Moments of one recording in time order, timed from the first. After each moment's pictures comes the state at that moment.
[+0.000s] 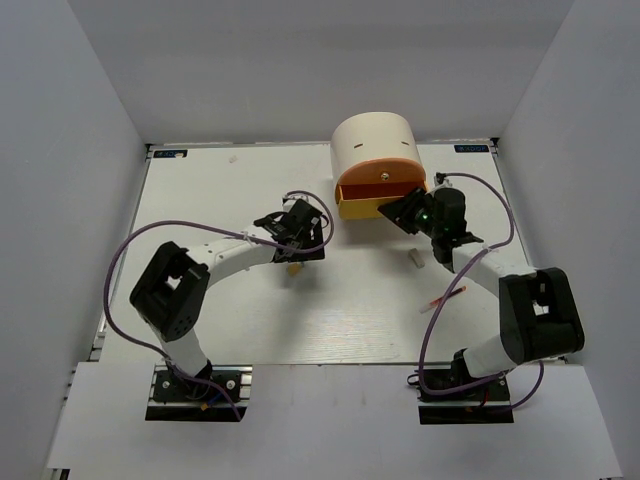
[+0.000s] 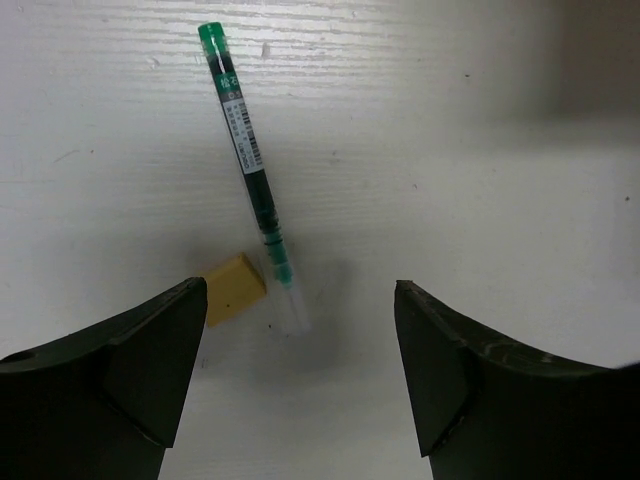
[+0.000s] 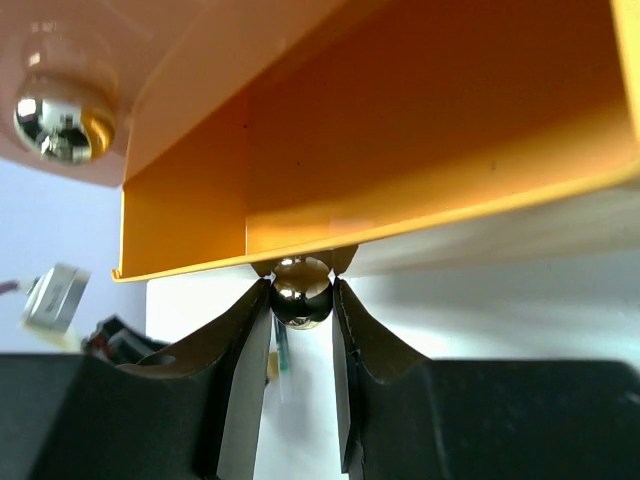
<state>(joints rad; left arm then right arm) -0.71 1.70 1.13 -0.43 -0.25 -0.67 0.24 1.48 0.73 0.37 -0.31 0.86</state>
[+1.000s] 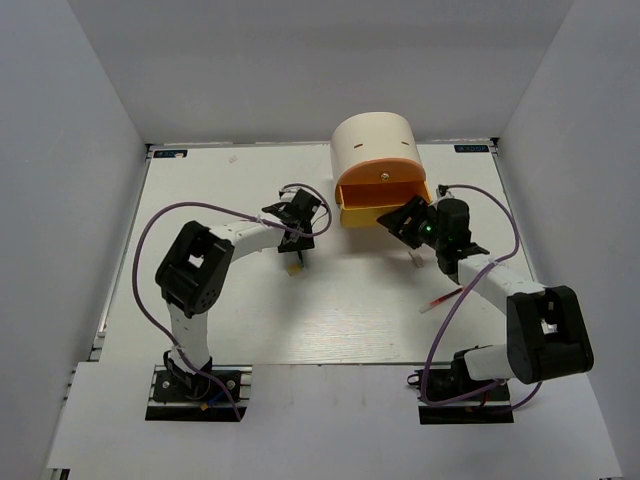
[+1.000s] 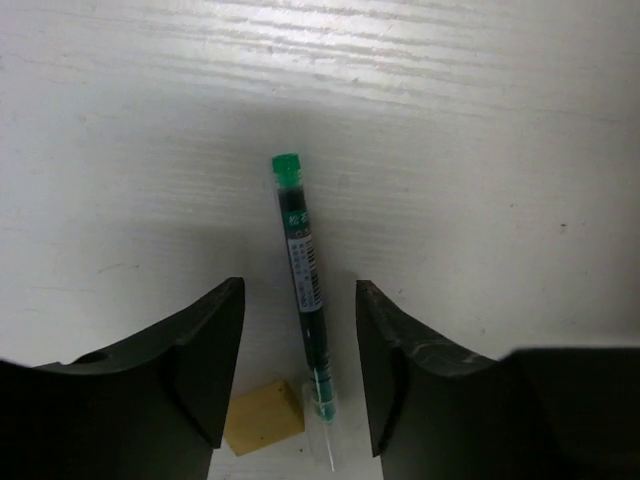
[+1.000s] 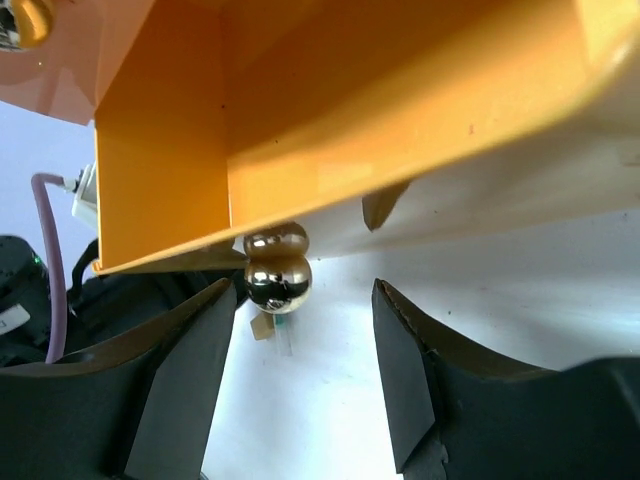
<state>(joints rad) -0.63 1.92 1.26 -0.42 -0.32 -0.67 0.24 1.36 0.64 0.30 -0.33 0.88</state>
